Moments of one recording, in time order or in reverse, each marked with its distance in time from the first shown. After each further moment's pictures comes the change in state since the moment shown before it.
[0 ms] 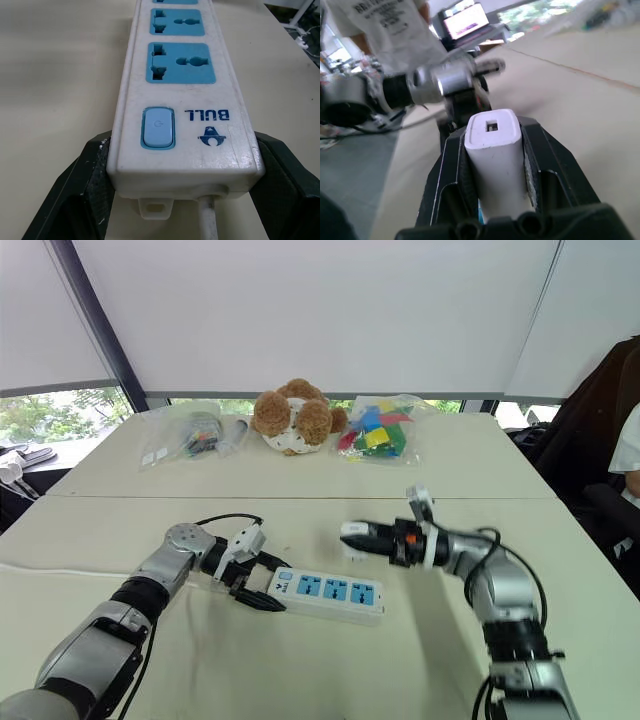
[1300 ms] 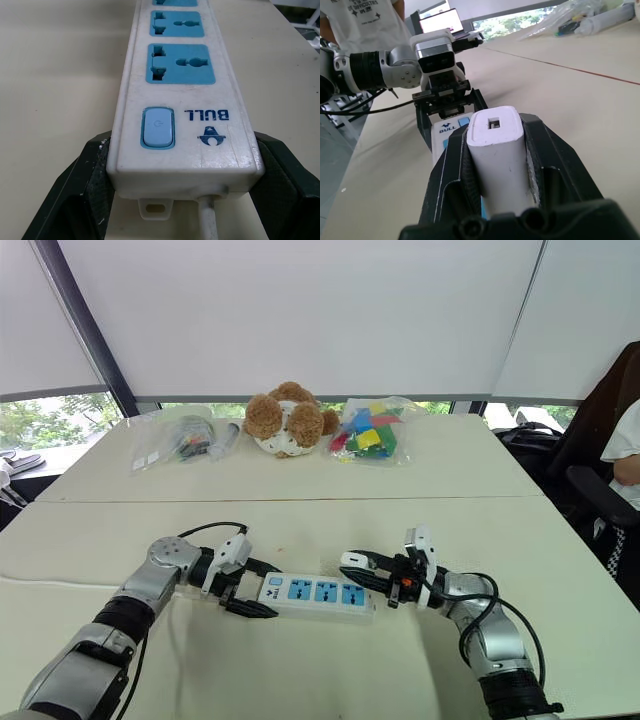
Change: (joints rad) left arm 0.121 0.013 0.087 -0.118 0.028 -0.019 0.040; right arm 0.103 0.000 0.092 0.056 -0.008 -0.326 -0.059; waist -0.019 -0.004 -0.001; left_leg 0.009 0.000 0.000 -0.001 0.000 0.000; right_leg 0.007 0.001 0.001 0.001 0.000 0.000
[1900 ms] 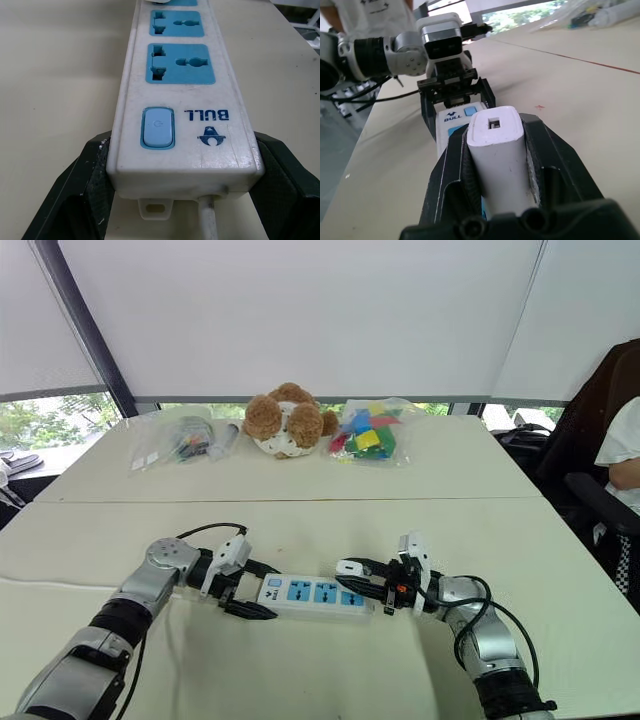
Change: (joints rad) left arm 0.024 0.014 0.000 -0.050 0.002 0.042 0.014; right arm -0.051 0.002 0.048 0.145 -0.030 -0.122 0.068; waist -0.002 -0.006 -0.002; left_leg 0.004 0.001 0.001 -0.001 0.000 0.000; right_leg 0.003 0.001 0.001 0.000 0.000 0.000
